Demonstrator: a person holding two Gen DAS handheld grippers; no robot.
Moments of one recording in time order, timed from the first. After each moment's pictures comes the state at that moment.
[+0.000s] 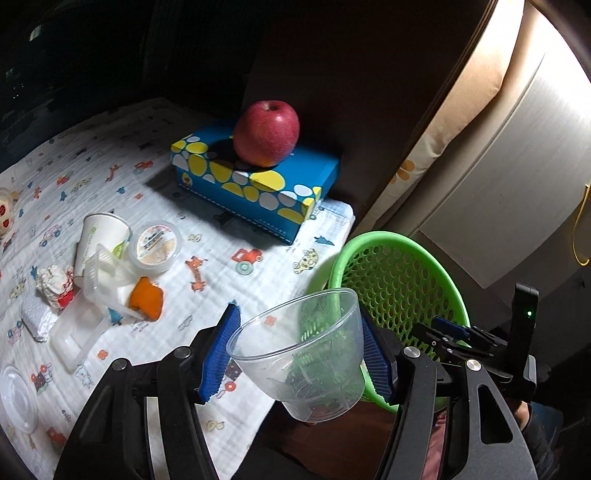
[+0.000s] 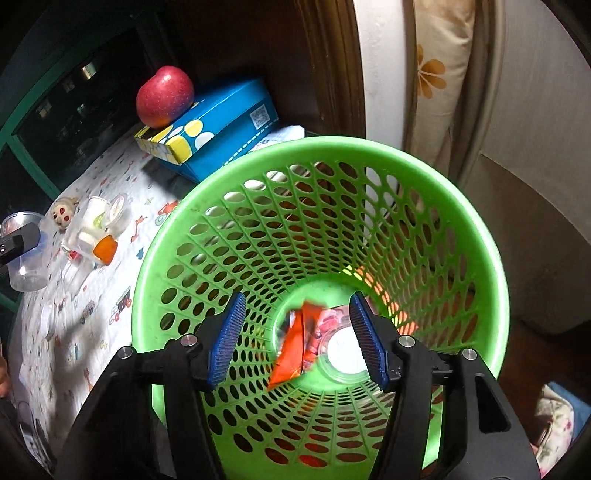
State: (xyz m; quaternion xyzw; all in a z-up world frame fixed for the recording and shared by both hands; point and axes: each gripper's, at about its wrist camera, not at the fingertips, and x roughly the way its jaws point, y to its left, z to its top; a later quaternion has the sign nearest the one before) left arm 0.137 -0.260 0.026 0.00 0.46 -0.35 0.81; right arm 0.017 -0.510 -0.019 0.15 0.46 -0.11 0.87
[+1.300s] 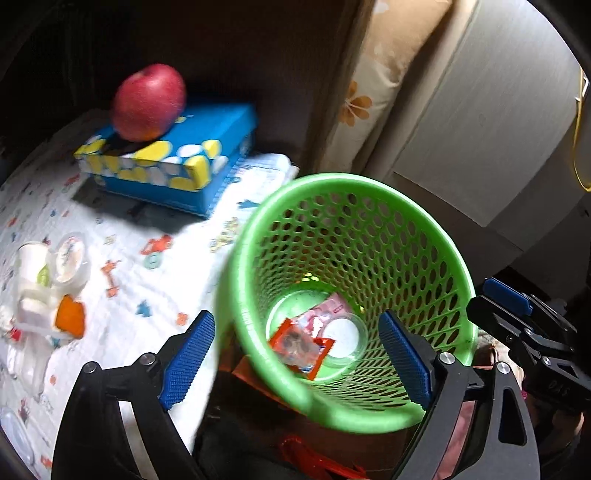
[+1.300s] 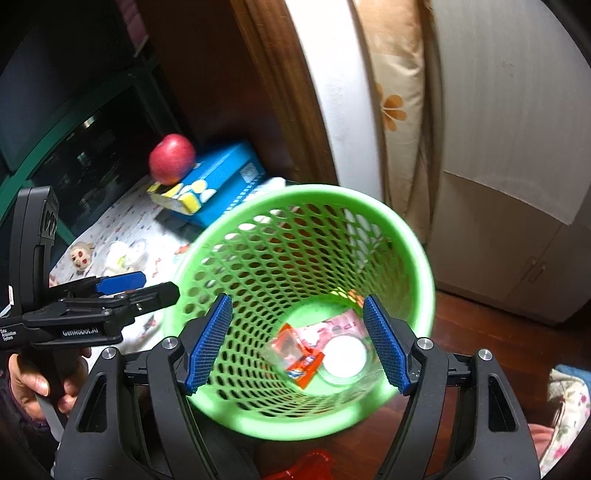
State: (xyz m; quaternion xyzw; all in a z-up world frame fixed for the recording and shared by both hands) left arm 0.104 -0.351 -0.009 0.10 0.47 -0.39 0.79; right arm -0.045 -0.516 0.027 0.19 0.38 -0.13 0.90
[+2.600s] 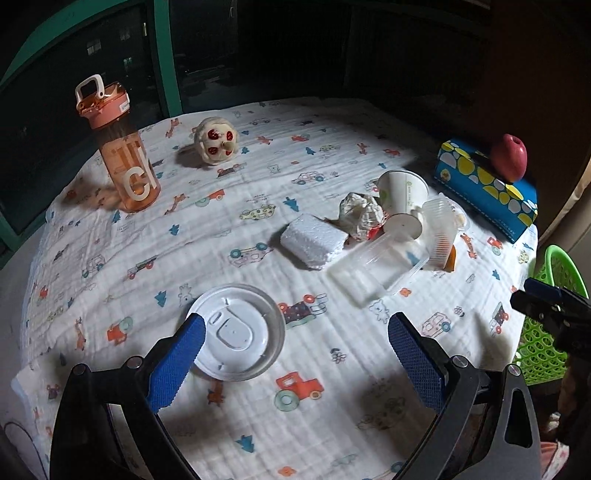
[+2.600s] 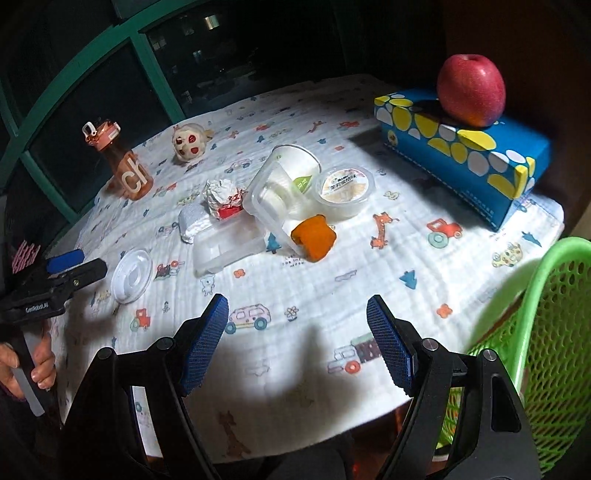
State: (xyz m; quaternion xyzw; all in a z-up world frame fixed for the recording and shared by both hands) left arm 0.150 0.019 -0.026 0.02 0.45 -0.07 0.89; right arm 0.132 -0.271 -0.023 0.06 0.46 0.11 0.88
